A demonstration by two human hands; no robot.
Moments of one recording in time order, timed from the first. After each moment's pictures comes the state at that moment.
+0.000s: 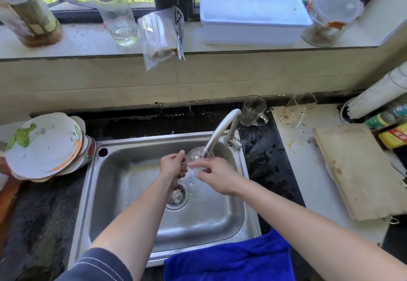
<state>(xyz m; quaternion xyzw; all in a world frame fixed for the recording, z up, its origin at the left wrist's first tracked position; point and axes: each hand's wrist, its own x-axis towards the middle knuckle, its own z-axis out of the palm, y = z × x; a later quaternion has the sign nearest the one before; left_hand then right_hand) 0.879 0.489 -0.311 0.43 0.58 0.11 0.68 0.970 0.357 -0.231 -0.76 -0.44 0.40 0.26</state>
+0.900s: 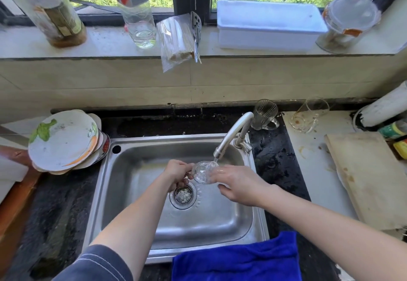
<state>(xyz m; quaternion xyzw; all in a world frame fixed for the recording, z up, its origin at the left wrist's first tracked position) 0.847 0.497 -0.305 0.52 0.55 -0.06 0.65 0.976 0.333 -0.233 -0.70 -0.67 0.24 0.10</state>
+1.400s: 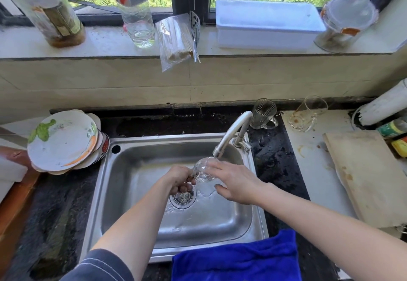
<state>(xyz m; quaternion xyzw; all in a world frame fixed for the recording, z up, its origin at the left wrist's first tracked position) 0.845 0.489 -0.312 0.51 0.55 -0.13 0.65 0.974 0.337 -0.227 -0.70 -0.66 0.25 0.06</state>
